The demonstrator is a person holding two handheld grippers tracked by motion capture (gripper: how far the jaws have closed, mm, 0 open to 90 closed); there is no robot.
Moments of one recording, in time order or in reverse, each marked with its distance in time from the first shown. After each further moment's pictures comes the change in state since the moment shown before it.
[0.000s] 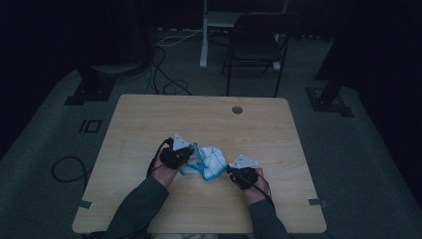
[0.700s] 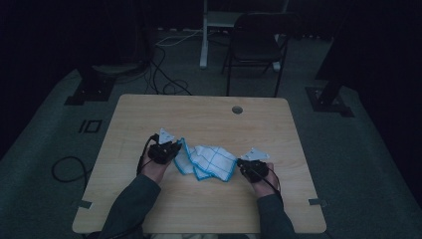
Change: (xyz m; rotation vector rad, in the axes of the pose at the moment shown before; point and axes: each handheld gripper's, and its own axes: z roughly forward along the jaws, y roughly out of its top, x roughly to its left) left arm 0.039 -0.013 -0.006 0.006 0.057 -0.106; right arm -0.033 0.003 -0.014 0.010 -0.066 0.057
